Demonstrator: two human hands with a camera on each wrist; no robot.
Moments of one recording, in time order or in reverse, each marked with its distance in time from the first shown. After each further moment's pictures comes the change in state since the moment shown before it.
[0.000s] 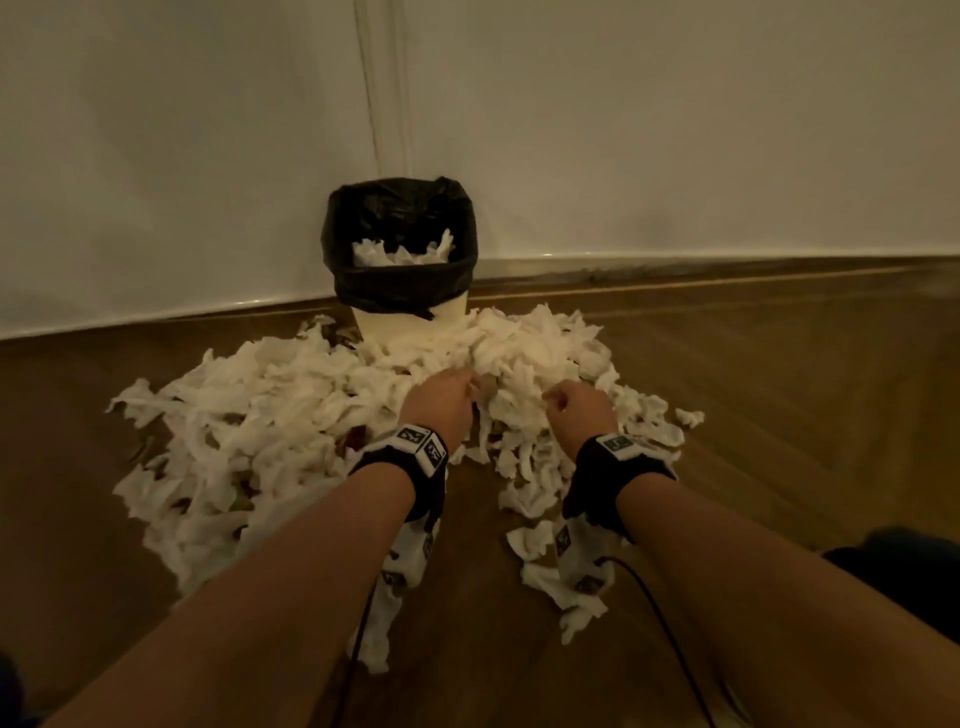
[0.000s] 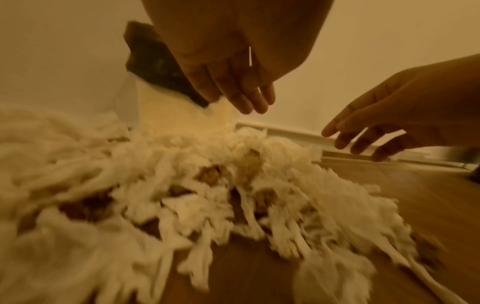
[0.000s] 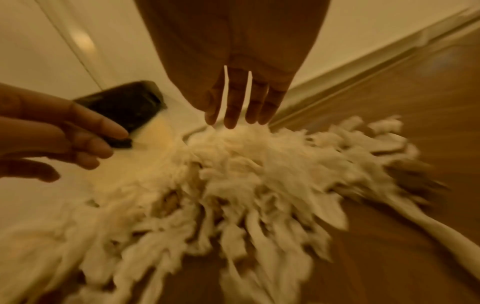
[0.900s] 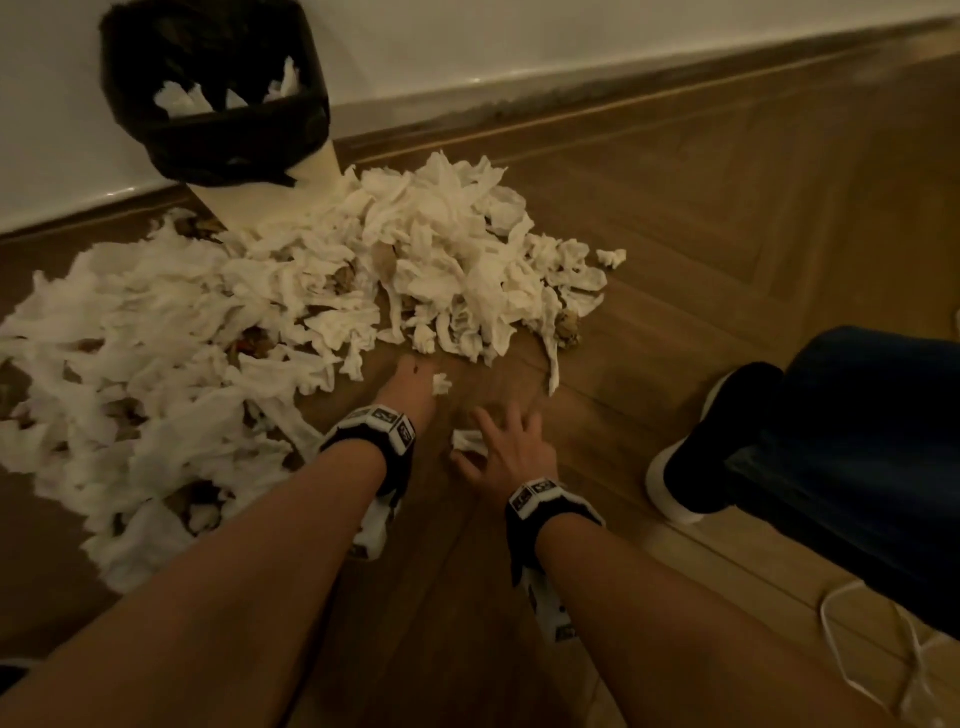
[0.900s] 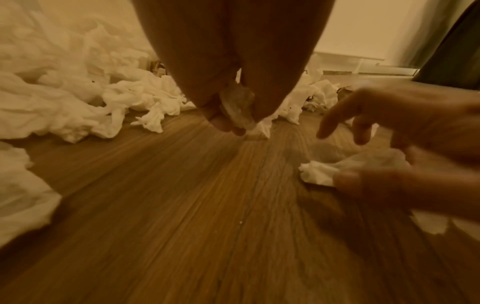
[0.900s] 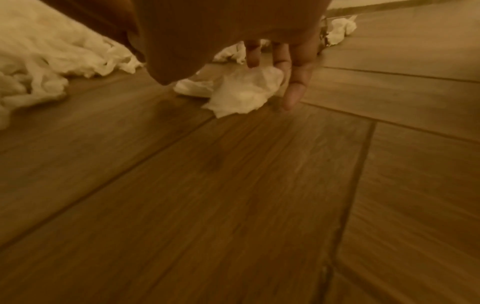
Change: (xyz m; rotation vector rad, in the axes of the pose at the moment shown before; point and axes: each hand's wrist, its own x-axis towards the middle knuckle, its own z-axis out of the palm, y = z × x) left_hand -0.048 0.002 0.141 0.239 -0.410 -0.047; right_hand -0.149 0.095 0.116 -0.313 -0.230 0.069
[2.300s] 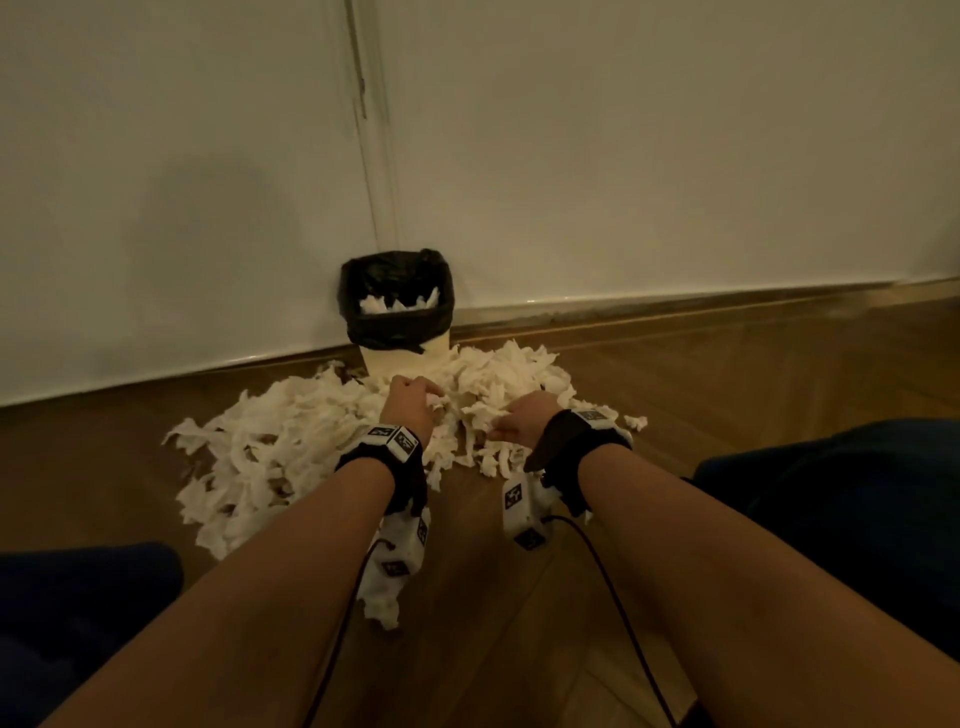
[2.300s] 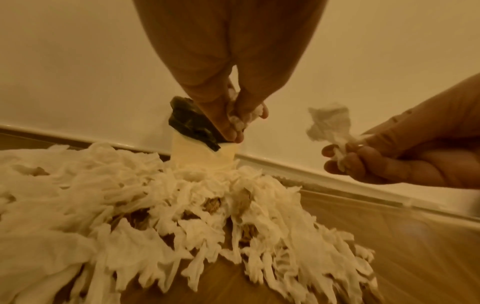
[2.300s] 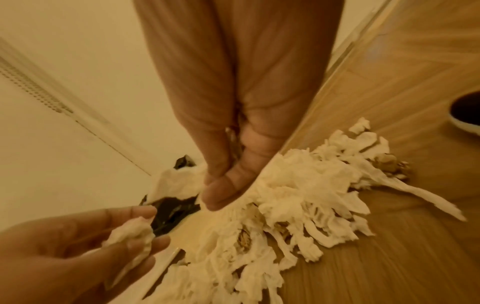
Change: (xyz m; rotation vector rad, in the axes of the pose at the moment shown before) left_hand -0.097 -0.022 -0.171 -0.420 0.495 -0.127; right_hand -0.004 -0.091 -0.221 0.559 -0.105 -0.075
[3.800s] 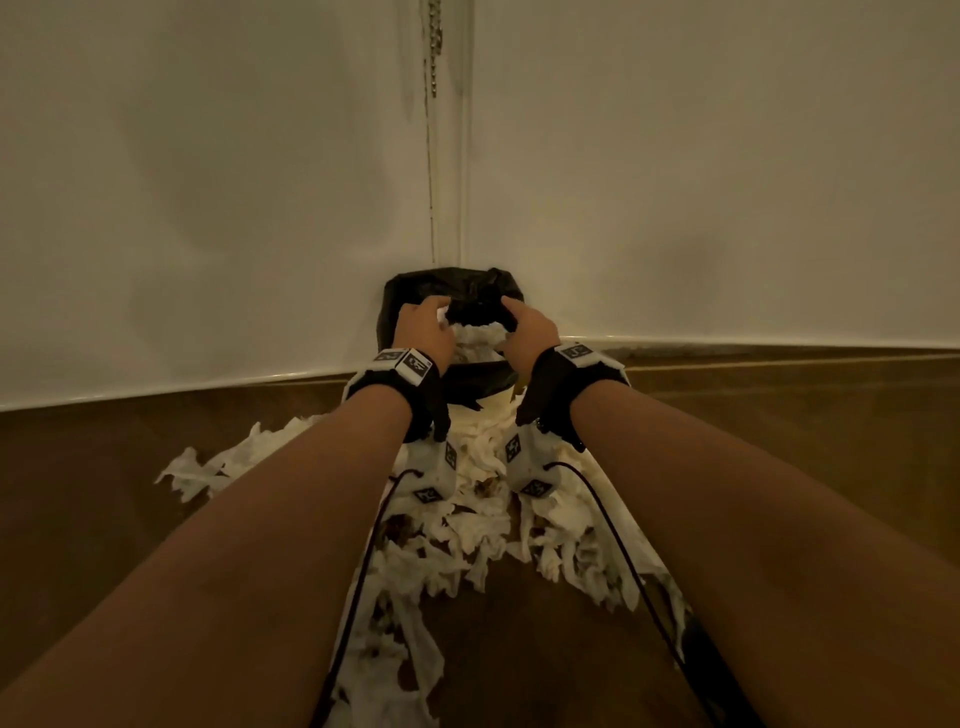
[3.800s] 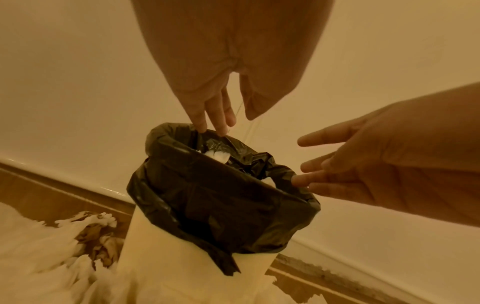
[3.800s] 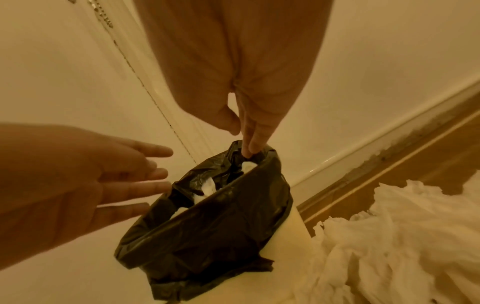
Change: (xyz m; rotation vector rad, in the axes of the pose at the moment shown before) left_hand 0.209 -0.010 -0.072 -0.122 0.163 -0.017; right_hand 0.203 -0.152 -0.028 -0.152 0.188 -0.239
